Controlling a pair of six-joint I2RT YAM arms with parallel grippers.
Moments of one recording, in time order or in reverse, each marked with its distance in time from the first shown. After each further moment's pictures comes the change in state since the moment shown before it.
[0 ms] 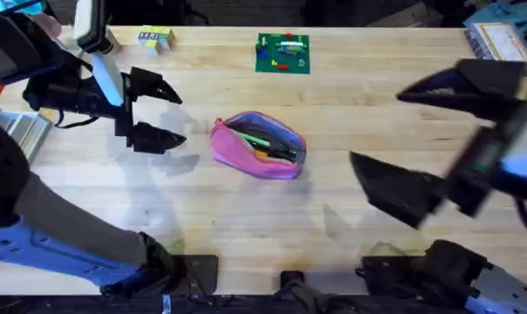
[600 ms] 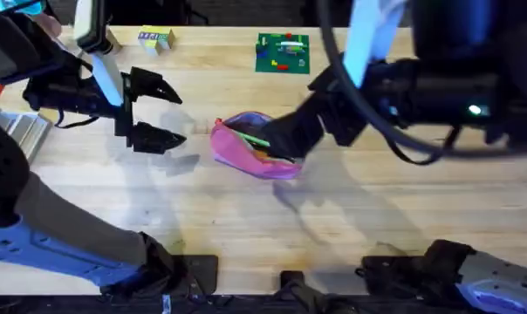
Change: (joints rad) left arm 0.000 0.000 0.000 0.000 0.000 0.002; right arm 0.000 0.516 0.151 0.168 -0.114 0.206
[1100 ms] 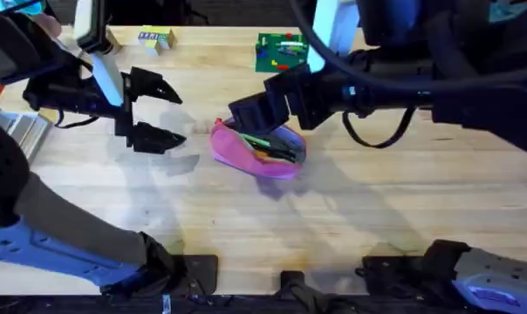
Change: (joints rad) left arm 0.000 0.000 0.000 0.000 0.000 0.000; right arm 0.000 0.128 0.028 0.115 -0.098 0.228
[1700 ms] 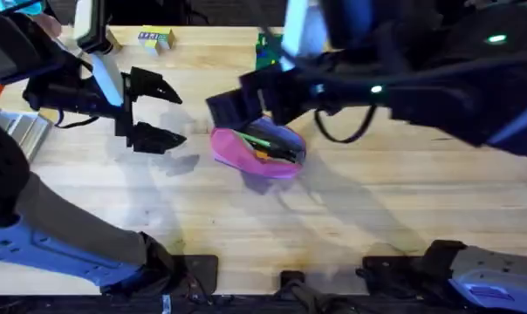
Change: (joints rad) left arm 0.000 0.000 0.000 0.000 0.000 0.000; right arm 0.032 0.093 0.004 0.119 -0.009 0.068
